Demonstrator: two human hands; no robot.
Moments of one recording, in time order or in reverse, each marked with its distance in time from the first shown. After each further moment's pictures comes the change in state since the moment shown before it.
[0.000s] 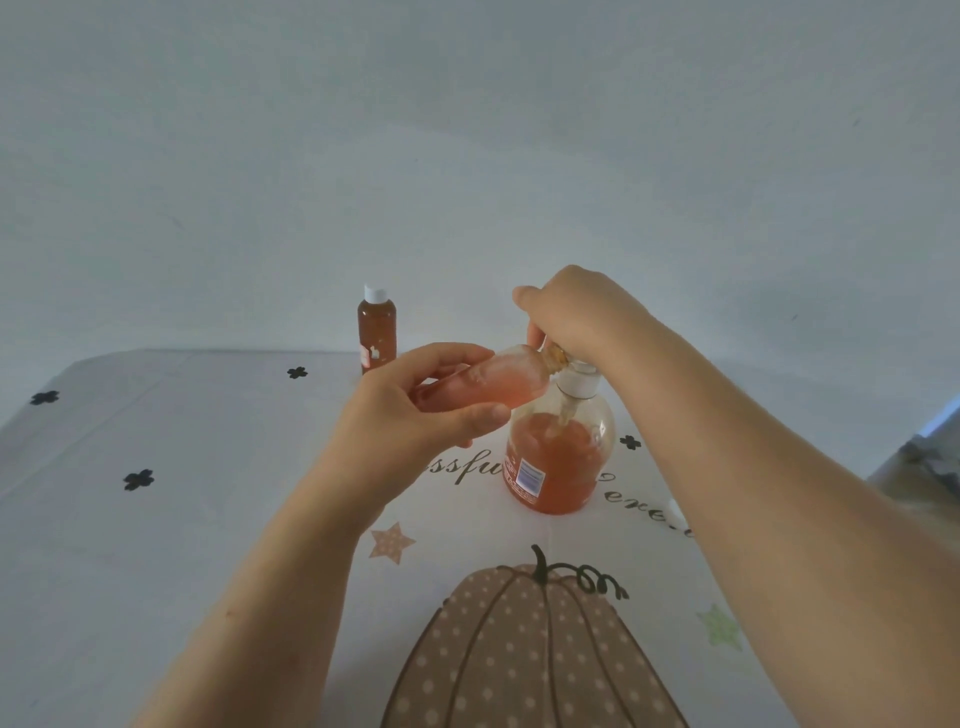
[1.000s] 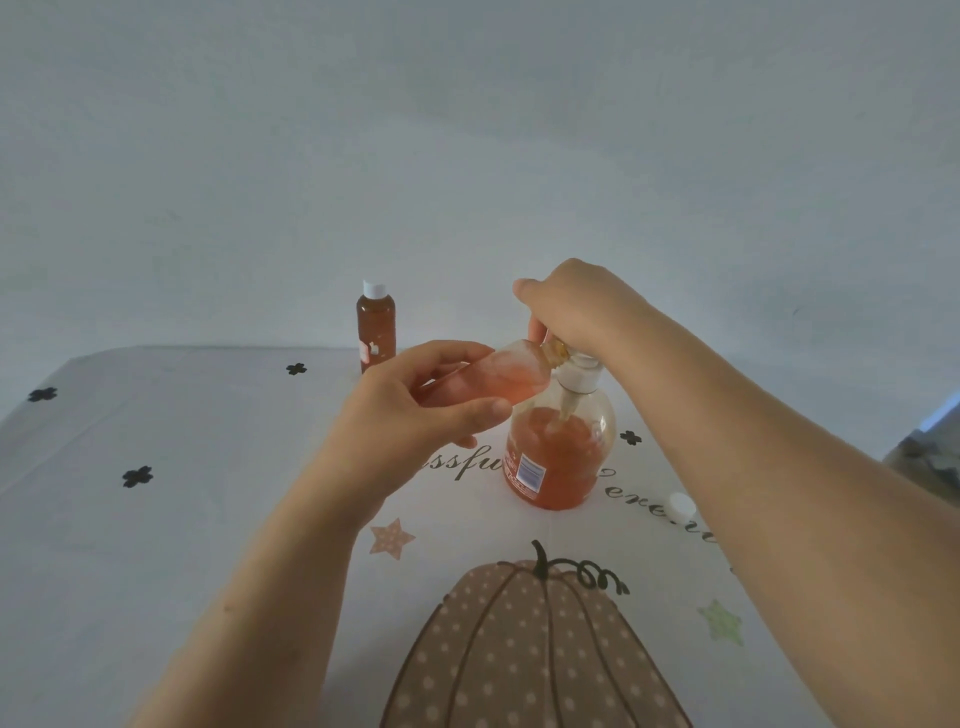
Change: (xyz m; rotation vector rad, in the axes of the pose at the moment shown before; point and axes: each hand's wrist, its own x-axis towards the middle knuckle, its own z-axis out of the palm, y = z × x) left_hand 0.001 -0.001 -0.002 0.029 -0.030 -0.038; right_hand 0.001 -0.001 -0.002 -0.003 -0.009 0.017
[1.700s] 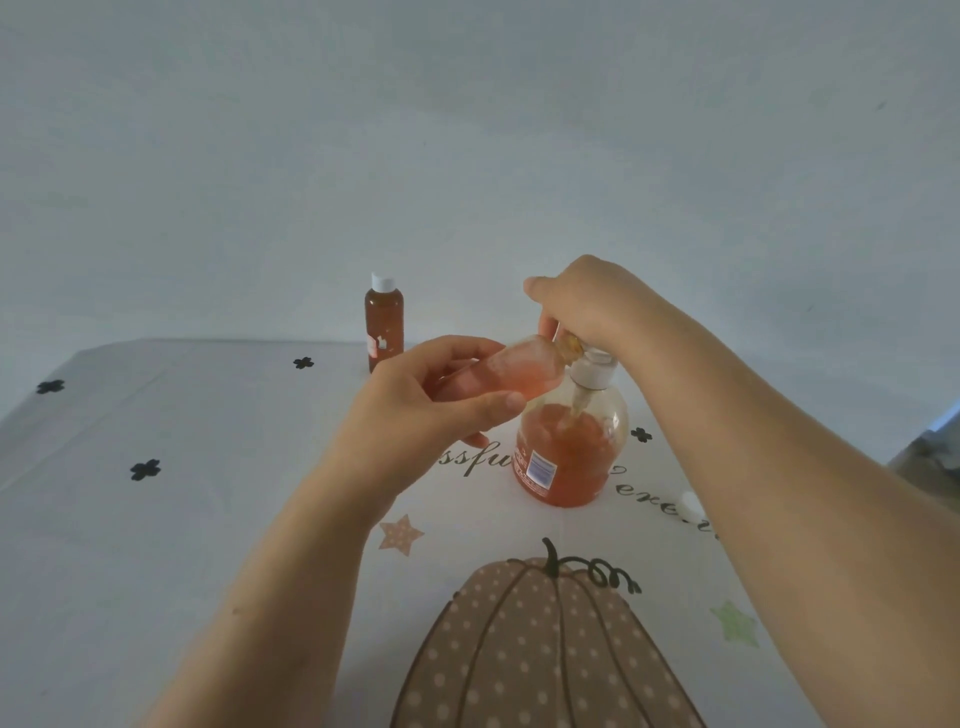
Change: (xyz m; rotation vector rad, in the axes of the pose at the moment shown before) left_hand 0.001 -0.001 0.000 -0.004 -0.002 -0.007; right_hand 0.002 0.000 0.001 0.019 -0.034 0.020
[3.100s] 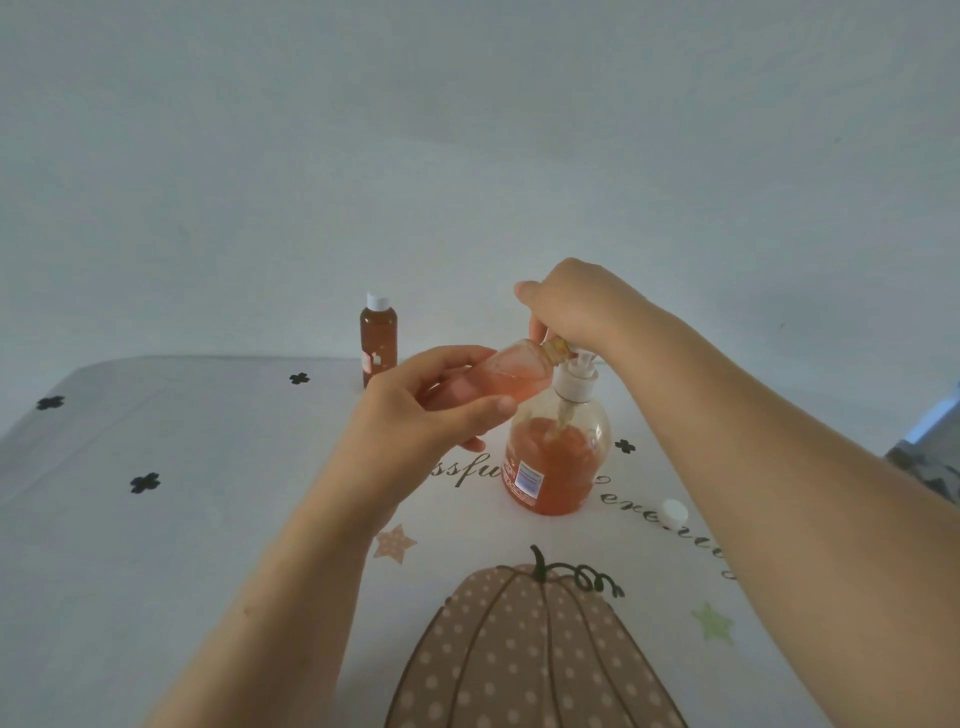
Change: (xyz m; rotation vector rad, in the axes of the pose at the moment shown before) left_hand -0.004 0.005 0.006 -0.081 0.050 0.039; right_hand -0.004 -0.009 -0.012 -0.069 0.041 -0.018
